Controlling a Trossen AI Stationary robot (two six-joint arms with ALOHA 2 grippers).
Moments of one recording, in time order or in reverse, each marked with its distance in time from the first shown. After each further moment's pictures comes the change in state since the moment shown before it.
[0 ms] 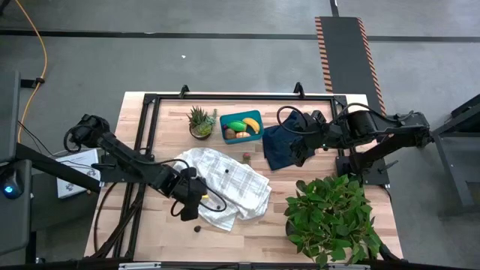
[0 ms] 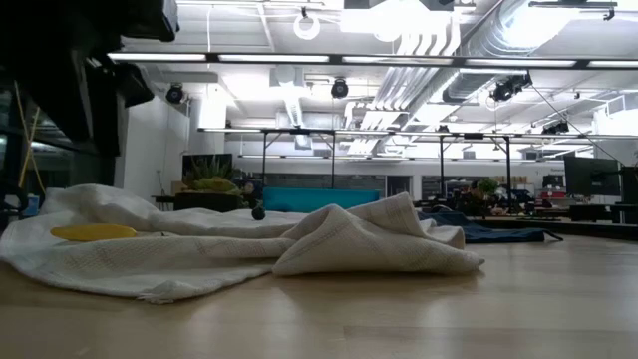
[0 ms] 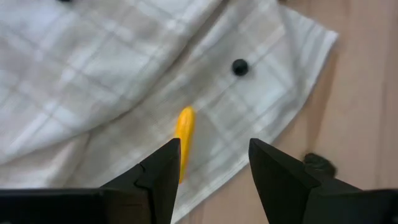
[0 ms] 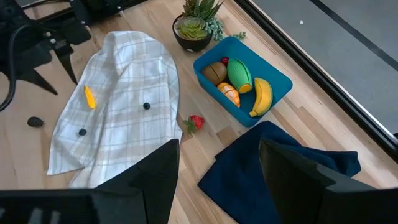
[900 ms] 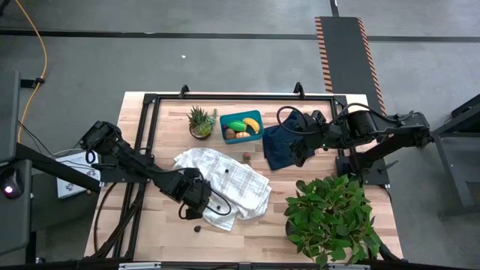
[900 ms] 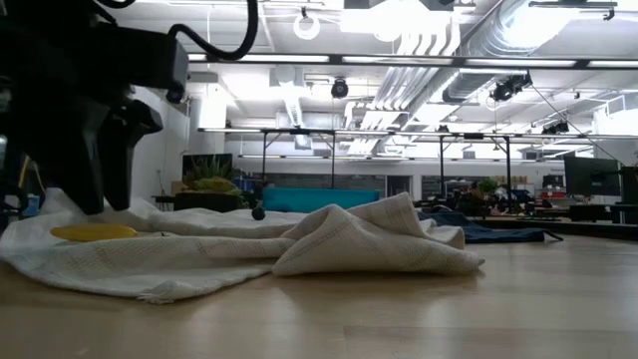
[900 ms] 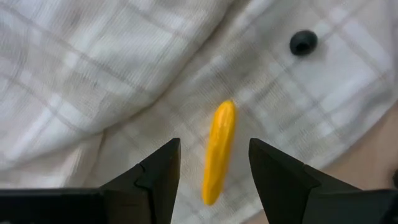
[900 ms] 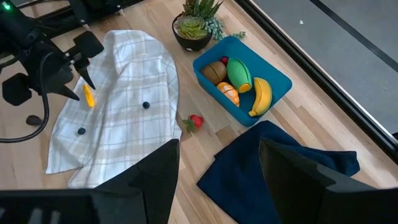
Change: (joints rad) left arm 0.004 0.165 0.002 0.010 -0.062 0.033; right arm 0.000 0.000 0.000 -0.003 0.000 -0.004
